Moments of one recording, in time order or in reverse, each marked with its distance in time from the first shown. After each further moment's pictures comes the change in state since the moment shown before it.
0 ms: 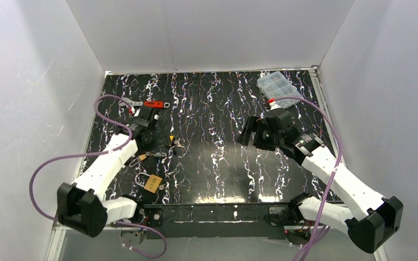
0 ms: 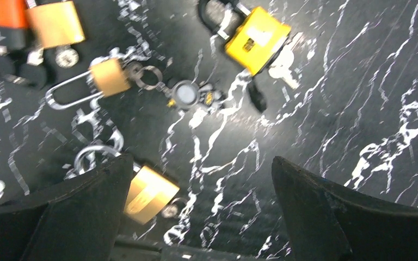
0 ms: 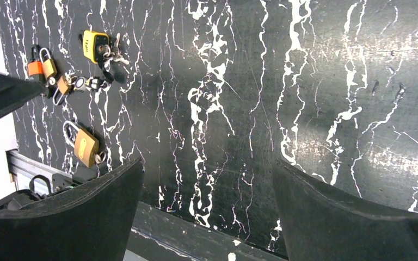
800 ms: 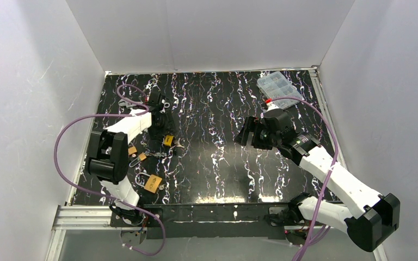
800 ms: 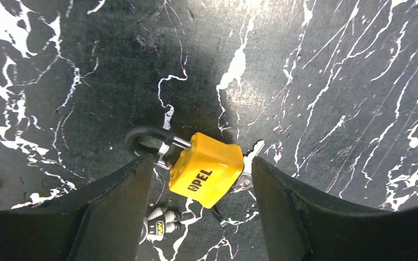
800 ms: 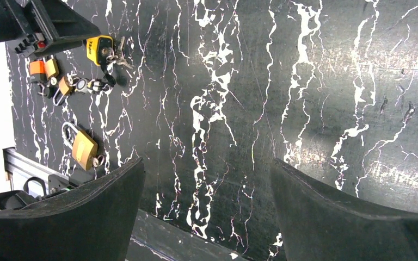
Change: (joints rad) left arm 0.121 0.530 0.151 0.356 0.204 0.157; right arm 0.000 0.024 -0.044 0.097 -0.019 -0.028
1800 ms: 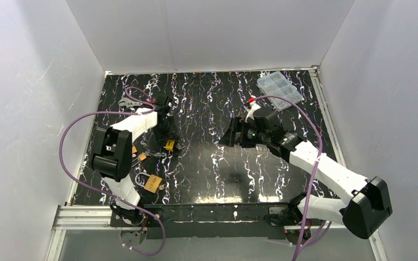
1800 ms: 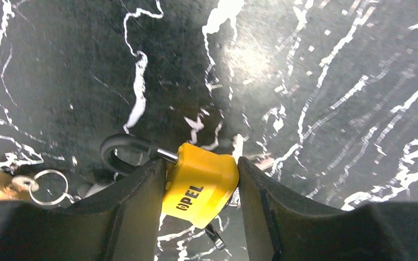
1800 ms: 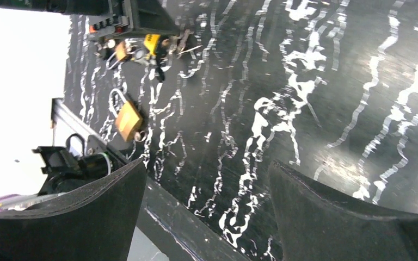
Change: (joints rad) left arm -0.058 0.074 0.038 -0.132 0.039 -0.058; right arm 0.046 0.103 -0.020 0.193 -0.187 -0.006
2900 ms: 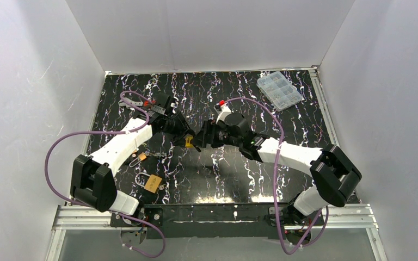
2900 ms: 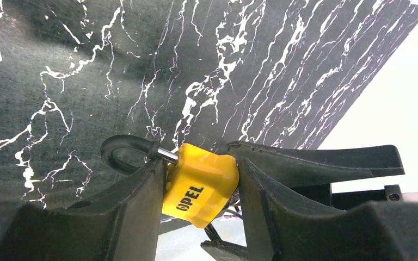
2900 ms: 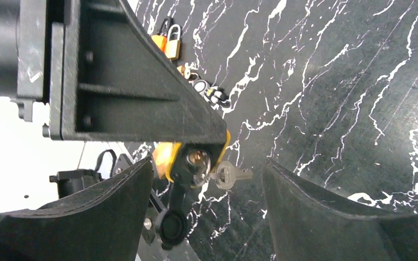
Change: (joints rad) left arm -0.153 -0.341 -0.029 -0.024 0.250 -0.462; right arm 0.204 0.351 -0.013 0.610 0.014 0.080
